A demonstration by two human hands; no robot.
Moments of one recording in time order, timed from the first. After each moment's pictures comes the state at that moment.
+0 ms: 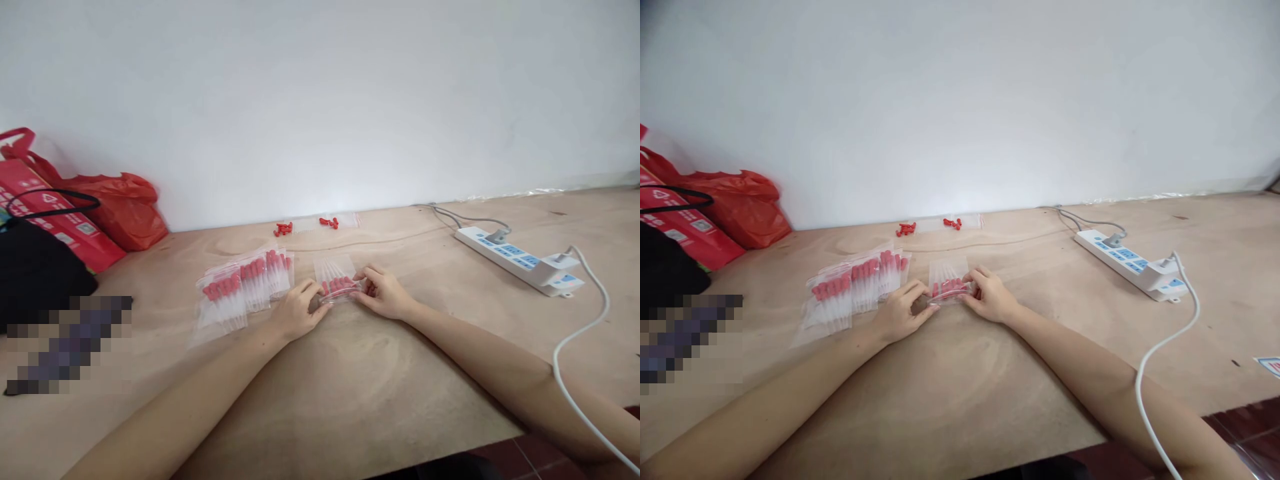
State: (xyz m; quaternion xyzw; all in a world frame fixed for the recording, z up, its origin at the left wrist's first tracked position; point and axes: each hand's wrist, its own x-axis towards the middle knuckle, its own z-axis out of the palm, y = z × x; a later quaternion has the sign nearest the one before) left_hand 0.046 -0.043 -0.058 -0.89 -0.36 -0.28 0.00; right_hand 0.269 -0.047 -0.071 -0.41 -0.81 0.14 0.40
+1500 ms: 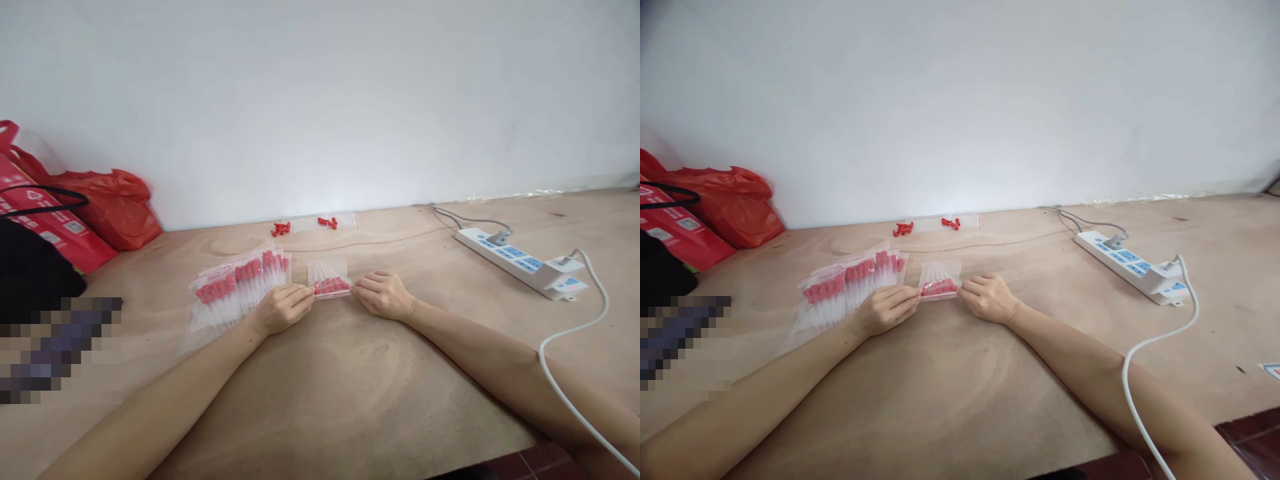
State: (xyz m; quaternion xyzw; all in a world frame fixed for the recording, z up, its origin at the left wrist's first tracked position) left_hand 0.022 -0.020 -0.051 -0.90 -0.10 -0.30 0.29; right_hand 0.274 -0.036 -0.074 -0.31 -0.88 -0.24 0.27
